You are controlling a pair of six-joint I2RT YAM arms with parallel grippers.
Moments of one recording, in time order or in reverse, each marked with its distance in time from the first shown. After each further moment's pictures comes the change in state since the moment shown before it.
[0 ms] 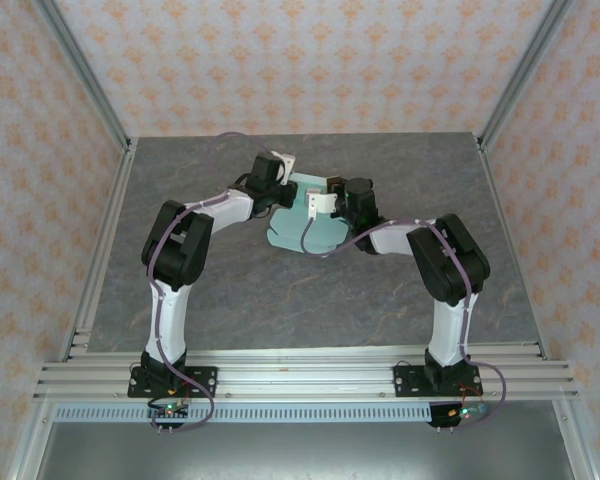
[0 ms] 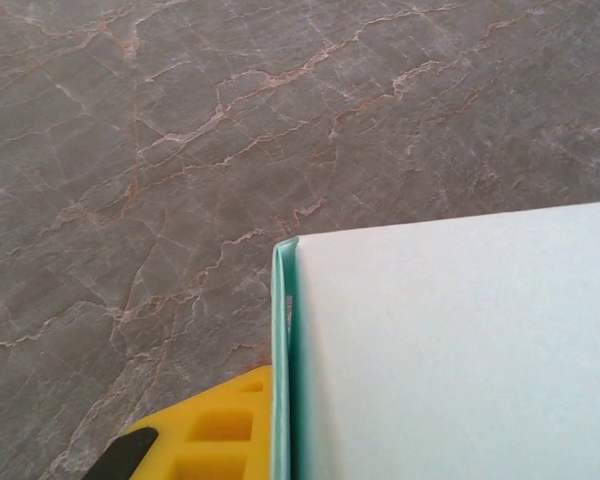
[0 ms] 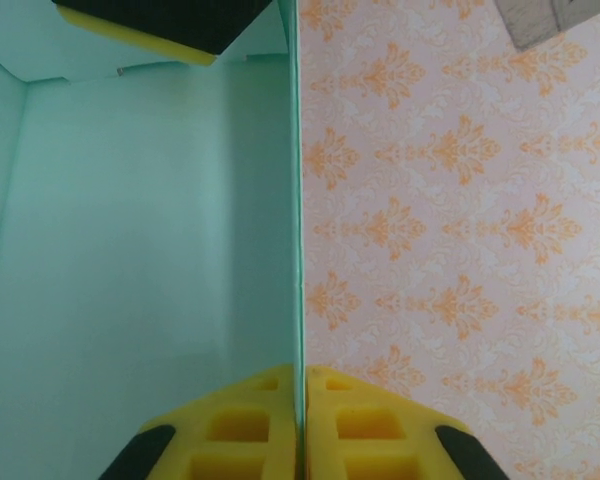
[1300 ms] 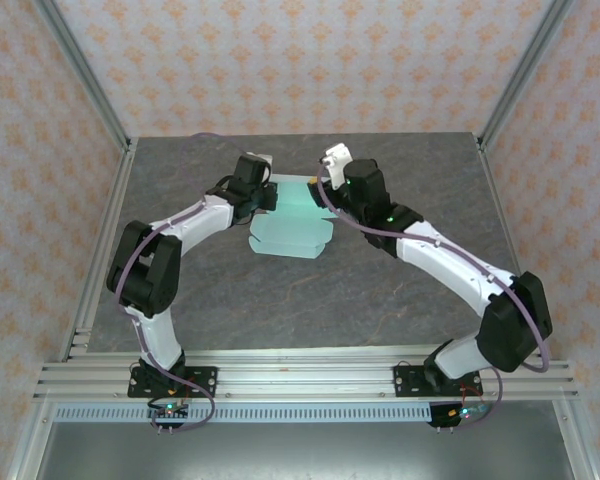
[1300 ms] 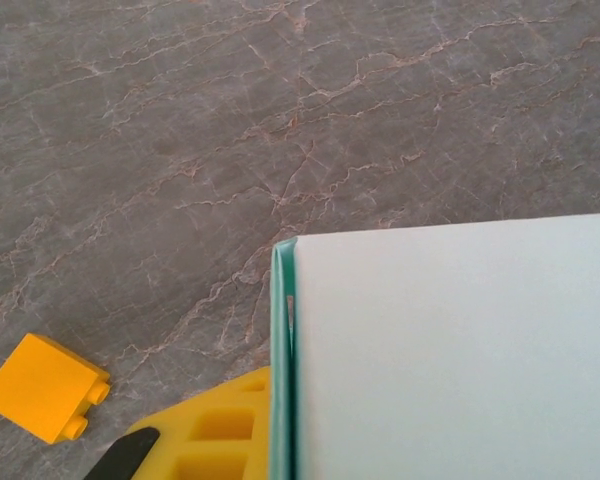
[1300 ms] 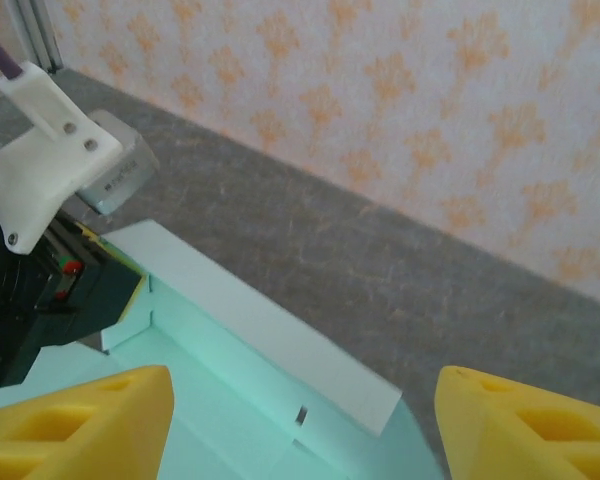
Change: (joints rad) left arm 0.001 -0.291 -0.175 -0.173 -0.190 -0.105; right arm 0.162 -0.483 0.179 -0.790 0.137 1.351
